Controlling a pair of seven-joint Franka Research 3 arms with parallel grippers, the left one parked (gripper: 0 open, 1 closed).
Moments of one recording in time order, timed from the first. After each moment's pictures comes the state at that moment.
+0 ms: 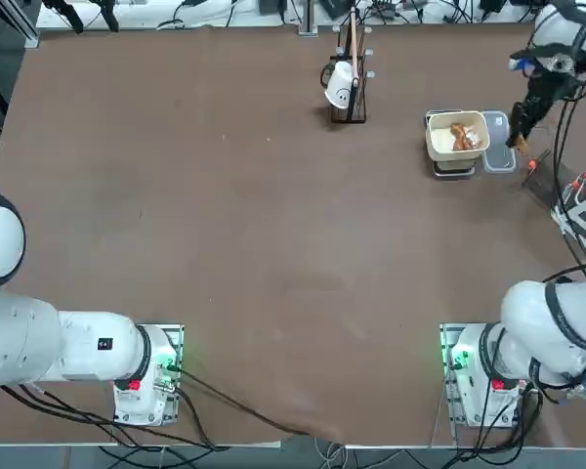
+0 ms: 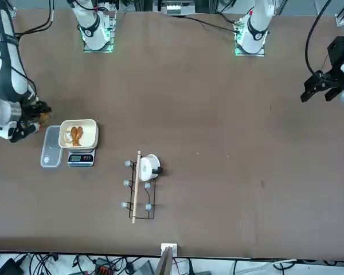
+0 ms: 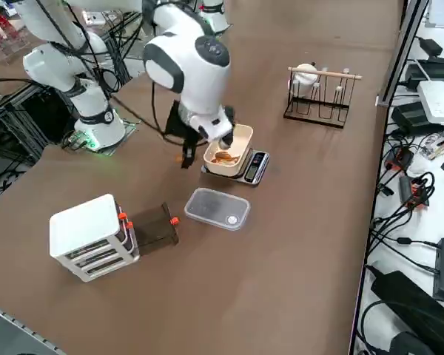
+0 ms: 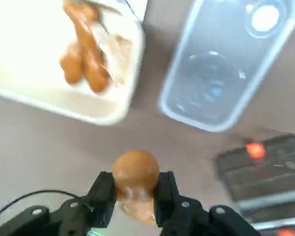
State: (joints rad) arm -0.59 0.32 0.42 -1.90 -0.15 1.80 -0.37
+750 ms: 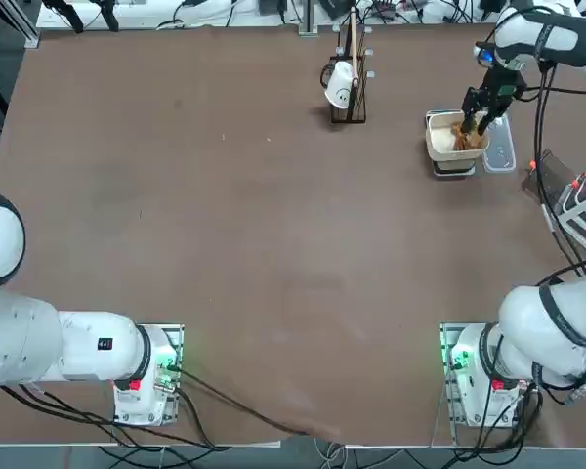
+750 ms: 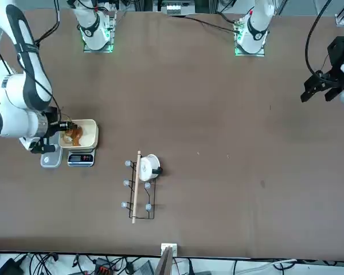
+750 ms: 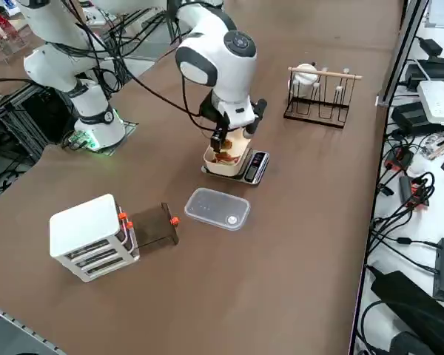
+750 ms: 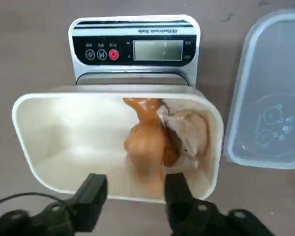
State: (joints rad) arm -0.47 0.40 0.42 -1.88 -0.05 1.95 -0.05
